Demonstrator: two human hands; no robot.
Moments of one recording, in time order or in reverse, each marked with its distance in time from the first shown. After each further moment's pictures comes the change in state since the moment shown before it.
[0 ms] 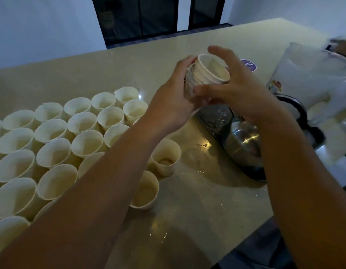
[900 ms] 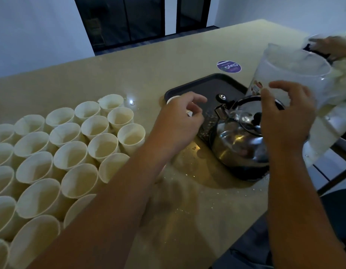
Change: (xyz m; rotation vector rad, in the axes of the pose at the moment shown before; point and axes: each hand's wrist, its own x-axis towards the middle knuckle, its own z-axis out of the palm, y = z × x) left_hand -0.010 0.012 0.043 0.007 -0.021 -0.086; right_hand -0.073 0.063 -0.037 -0.378 0.979 0.085
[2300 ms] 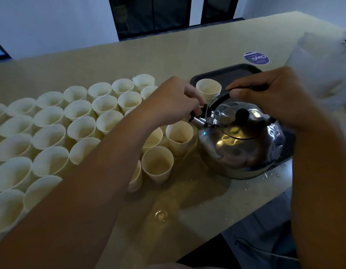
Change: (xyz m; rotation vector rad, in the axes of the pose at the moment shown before) left_hand -0.042 -0.004 -0.071 0.107 -0.154 -0.132; right_hand -0.012 -0.080 -0.018 0.254 -0.901 -0.201
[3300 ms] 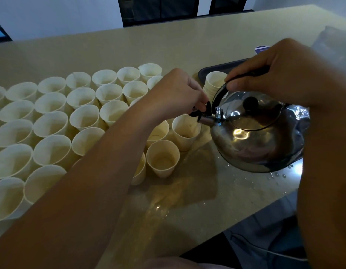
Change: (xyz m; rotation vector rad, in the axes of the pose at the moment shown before) left_hand -0.006 -0.006 -0.006 -0.105 0.026 -0.100; right_hand 0.031 -0.034 0.002 -0.302 -0.197 -0.050
